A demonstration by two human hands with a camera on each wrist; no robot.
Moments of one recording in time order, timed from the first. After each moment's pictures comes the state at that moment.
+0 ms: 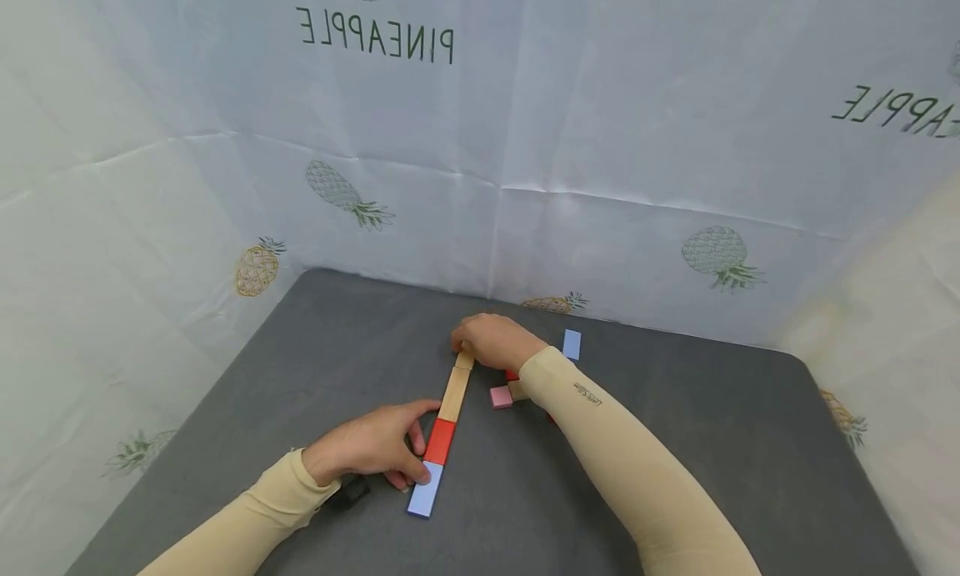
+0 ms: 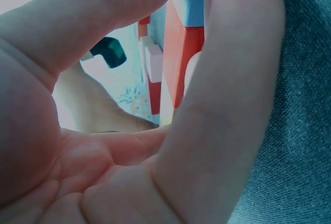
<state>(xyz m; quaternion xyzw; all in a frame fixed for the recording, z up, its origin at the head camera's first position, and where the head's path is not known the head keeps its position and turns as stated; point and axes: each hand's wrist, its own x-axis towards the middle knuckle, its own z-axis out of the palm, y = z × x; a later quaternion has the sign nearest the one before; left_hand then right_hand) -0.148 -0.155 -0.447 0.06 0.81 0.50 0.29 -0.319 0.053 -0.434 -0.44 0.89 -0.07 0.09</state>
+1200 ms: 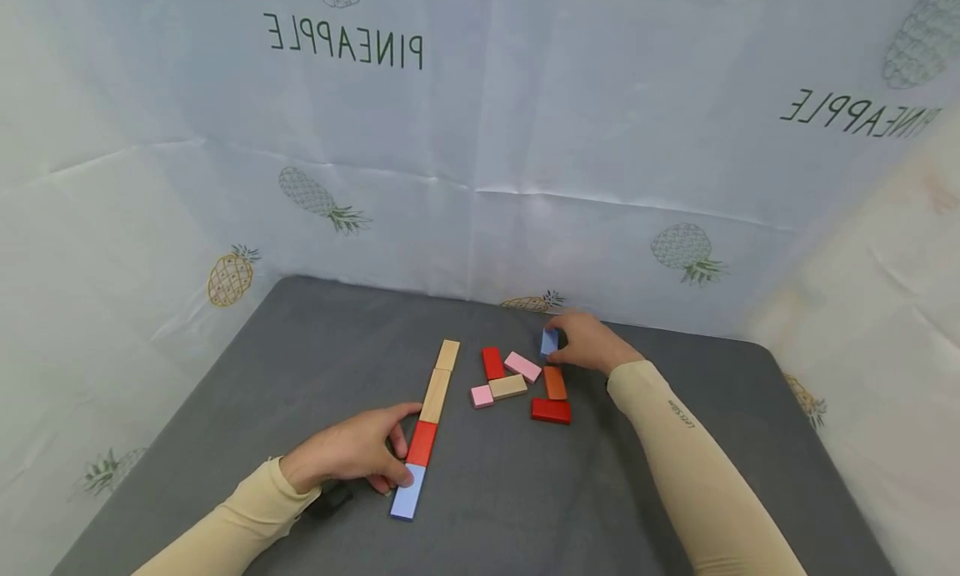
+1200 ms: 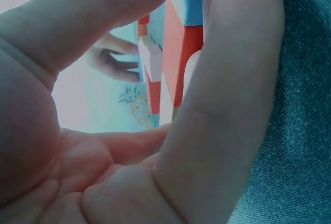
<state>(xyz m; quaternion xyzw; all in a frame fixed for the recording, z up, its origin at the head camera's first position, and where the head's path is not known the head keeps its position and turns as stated) -0.146 -0.157 -0.446 0.07 0.81 0.51 0.29 -0.329 0.215 -0.430 -0.21 0.96 -0.10 0.14</state>
